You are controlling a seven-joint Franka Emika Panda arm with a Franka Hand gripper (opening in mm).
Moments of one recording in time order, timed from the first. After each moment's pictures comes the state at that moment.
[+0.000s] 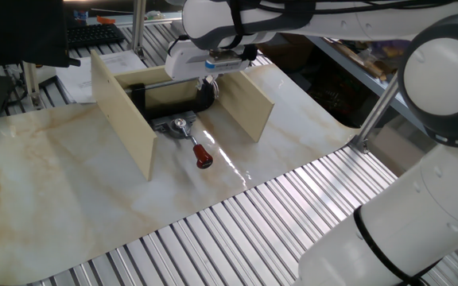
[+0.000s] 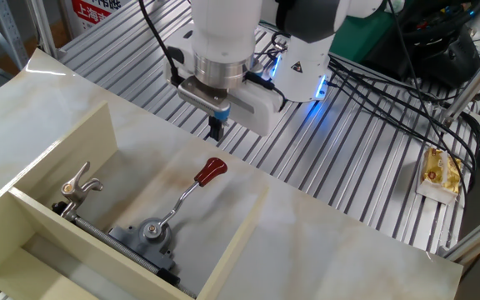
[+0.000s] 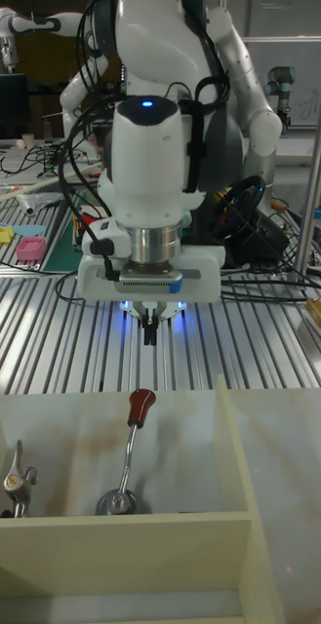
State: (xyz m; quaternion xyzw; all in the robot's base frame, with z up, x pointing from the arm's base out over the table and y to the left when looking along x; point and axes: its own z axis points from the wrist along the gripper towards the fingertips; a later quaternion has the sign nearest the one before) arm 0.499 0.000 0.298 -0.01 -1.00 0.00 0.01
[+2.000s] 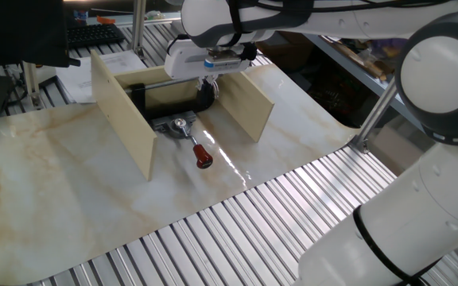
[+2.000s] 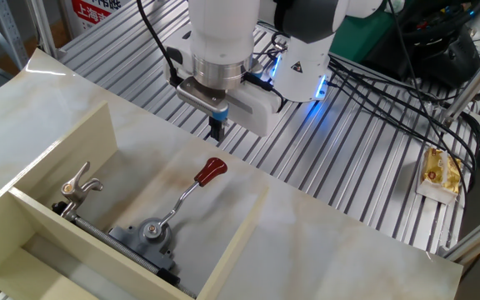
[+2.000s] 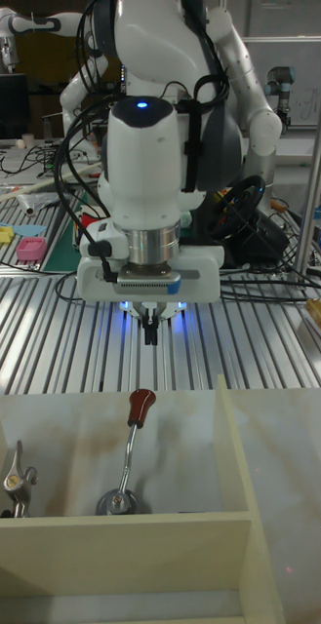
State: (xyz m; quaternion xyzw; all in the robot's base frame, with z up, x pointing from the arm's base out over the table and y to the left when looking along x) arm 0.498 0.000 0.298 -0.02 -1.00 -0.01 0.02
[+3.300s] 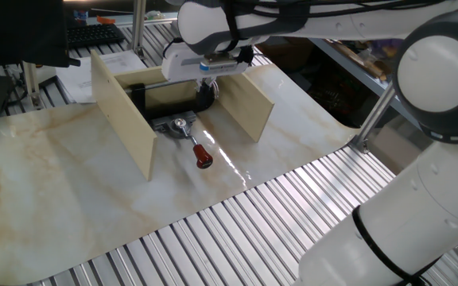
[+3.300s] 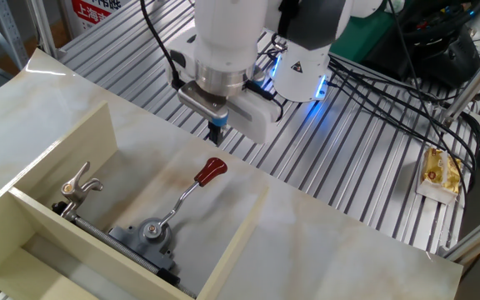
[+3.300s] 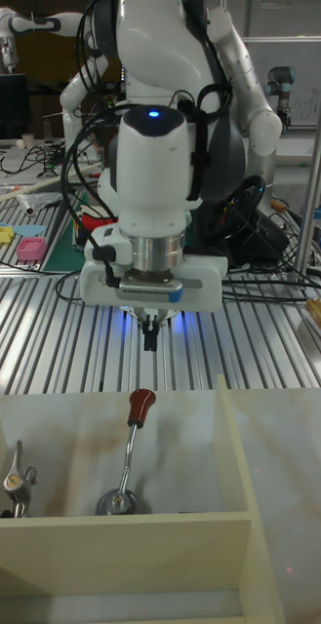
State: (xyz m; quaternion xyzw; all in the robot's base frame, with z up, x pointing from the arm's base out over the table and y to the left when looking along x) arm 0.503 0.001 0.287 -0.04 -1.00 0.01 0.01
